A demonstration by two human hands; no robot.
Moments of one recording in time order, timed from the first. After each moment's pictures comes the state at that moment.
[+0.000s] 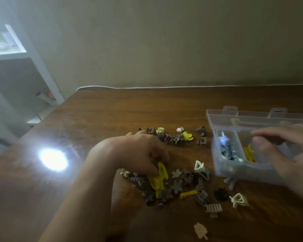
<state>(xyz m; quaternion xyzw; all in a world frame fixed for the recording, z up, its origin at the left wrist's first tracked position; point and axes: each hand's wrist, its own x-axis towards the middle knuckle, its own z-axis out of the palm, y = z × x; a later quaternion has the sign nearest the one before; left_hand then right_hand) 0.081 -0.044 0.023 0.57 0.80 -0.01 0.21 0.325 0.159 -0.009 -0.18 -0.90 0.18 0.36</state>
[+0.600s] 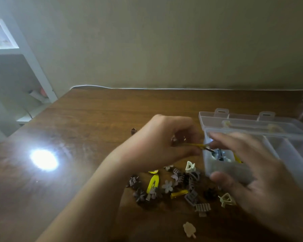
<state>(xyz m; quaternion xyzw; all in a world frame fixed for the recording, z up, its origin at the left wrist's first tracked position) 0.134 -0.021 0.039 0.64 0.68 0.36 0.07 0.314 0.106 -0.003 -0.05 -0.93 0.19 0.32</state>
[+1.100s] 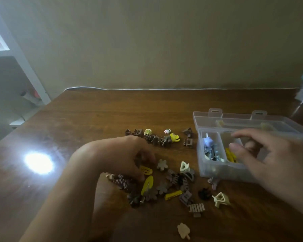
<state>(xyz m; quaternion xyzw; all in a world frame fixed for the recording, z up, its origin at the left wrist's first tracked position) 0.089 -0.042 0.025 0.56 0.80 0.03 0.23 0.329 0.146 0.001 -0.21 -0.91 0.15 0.33</state>
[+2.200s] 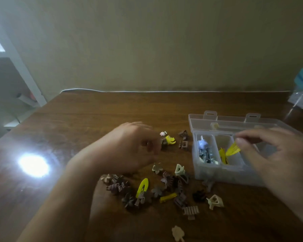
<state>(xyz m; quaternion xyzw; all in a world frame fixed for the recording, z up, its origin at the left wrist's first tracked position) 0.101 -0.036 0.033 0.66 0.73 0.18 0.03 0.330 0.155 0.000 -0.23 -0.87 0.14 0.41</state>
